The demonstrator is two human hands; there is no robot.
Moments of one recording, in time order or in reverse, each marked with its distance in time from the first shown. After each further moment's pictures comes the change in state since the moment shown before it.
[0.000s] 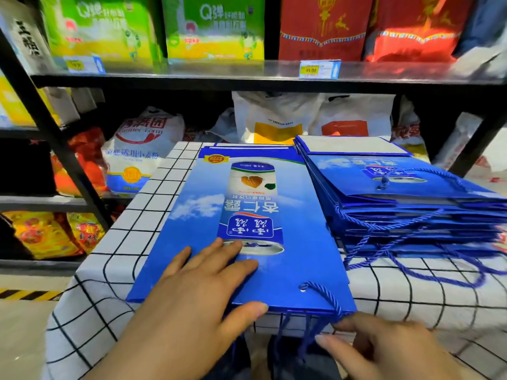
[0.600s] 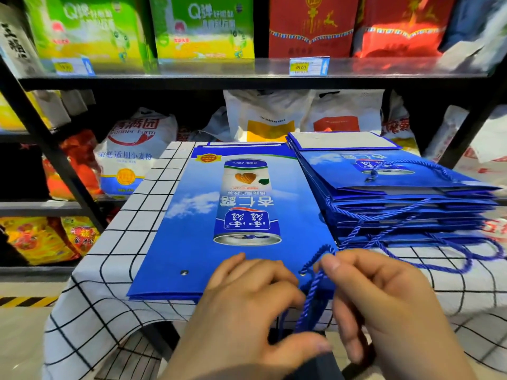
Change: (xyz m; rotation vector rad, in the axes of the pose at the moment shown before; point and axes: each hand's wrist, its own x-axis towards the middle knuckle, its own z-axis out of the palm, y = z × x) left_hand -0.002 0.039 0.013 -0.331 0.402 0.343; right_hand 0.008 -0.049 -0.038 1.243 -0.085 0.190
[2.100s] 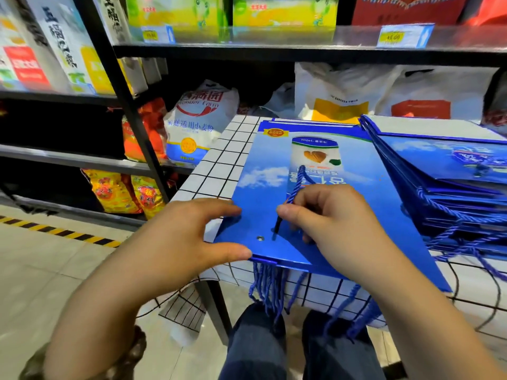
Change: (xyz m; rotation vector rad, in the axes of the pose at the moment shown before) left_hand -0.026 -0.063 -0.093 0.036 -0.224 -0.688; right_hand 0.073 0.010 0.076 -0.657 -0.262 -0.285
